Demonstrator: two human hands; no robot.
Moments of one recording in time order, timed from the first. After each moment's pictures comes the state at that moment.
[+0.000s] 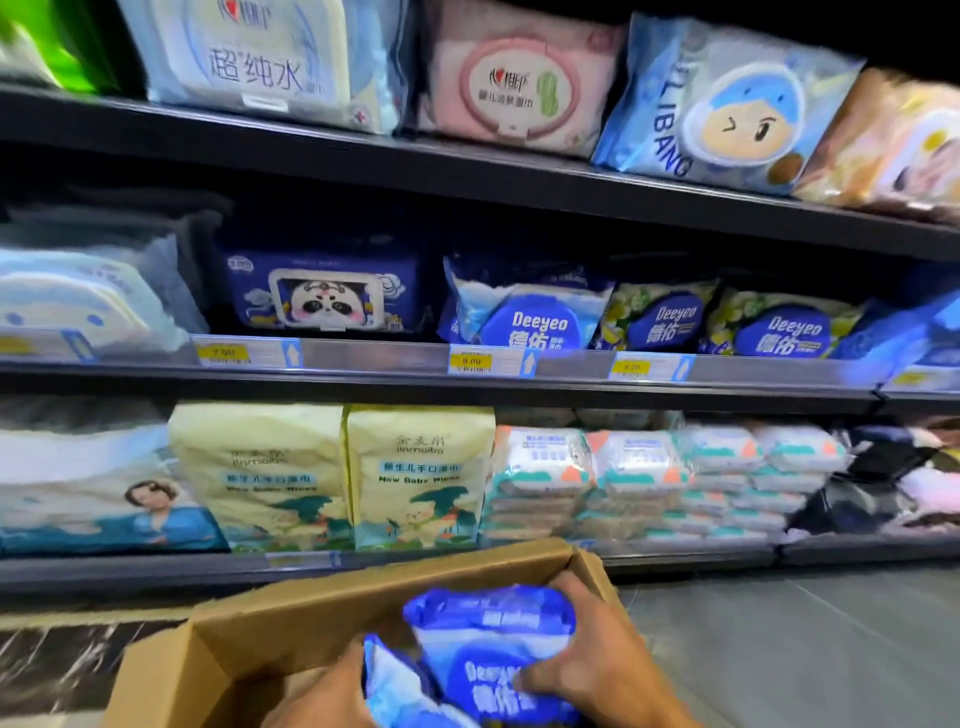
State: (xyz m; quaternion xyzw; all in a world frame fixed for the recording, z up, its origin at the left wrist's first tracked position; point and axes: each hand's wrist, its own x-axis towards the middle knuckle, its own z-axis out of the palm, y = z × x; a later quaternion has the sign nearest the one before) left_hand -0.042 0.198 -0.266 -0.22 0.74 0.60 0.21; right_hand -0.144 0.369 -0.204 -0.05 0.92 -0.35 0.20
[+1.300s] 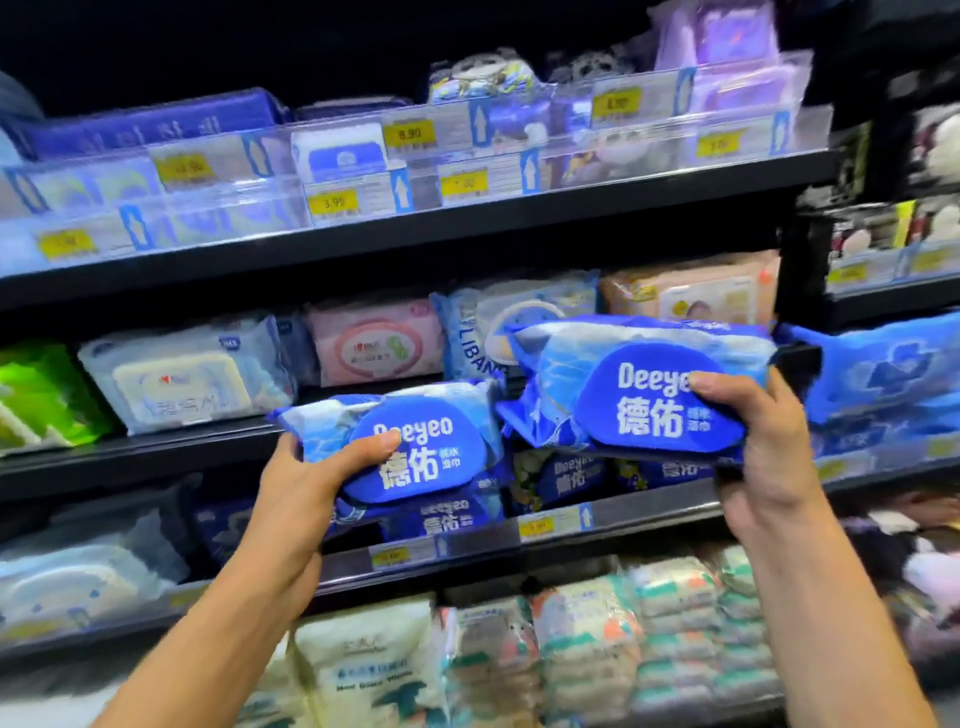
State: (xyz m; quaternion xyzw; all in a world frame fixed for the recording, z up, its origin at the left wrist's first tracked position) left_hand -0.182 0.211 0.072 -0.02 0.64 0.72 -0.25; right_hand -0.259 0.527 0.058 -0.14 0.44 -0.86 -0.21
